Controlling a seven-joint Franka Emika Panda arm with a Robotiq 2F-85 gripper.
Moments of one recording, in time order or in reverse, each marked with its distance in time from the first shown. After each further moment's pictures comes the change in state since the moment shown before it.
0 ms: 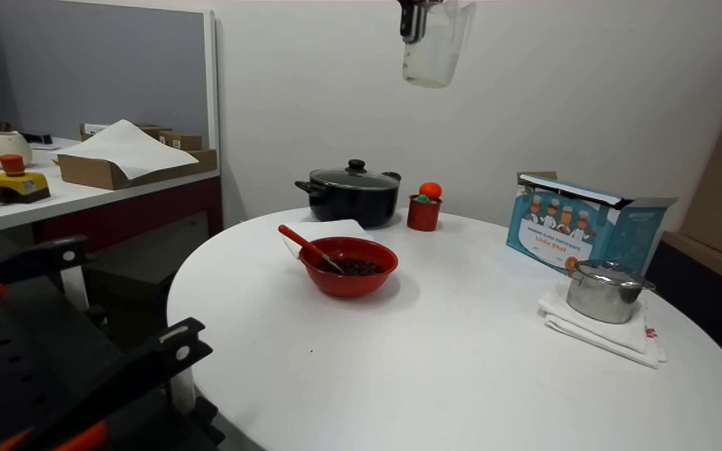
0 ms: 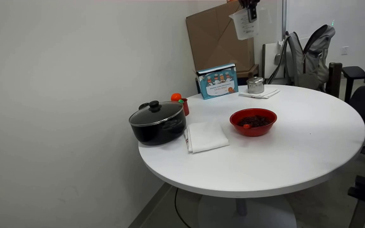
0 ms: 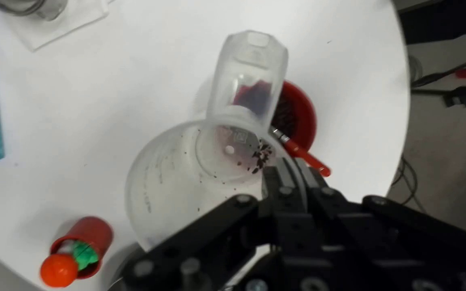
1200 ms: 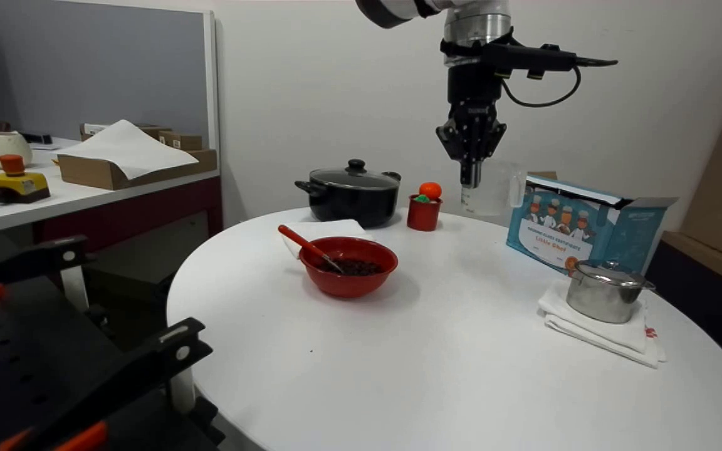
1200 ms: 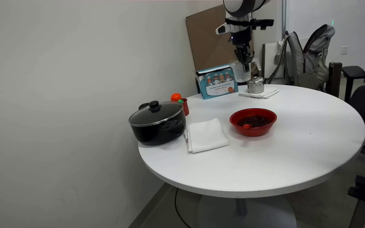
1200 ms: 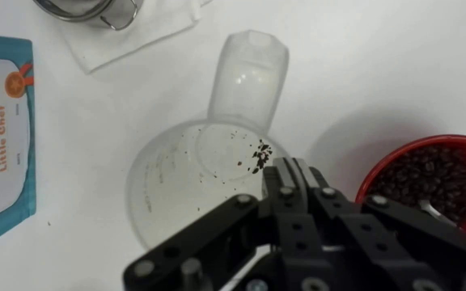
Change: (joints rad) arm -0.112 0.504 0.001 0.187 -0.133 0.404 -0.006
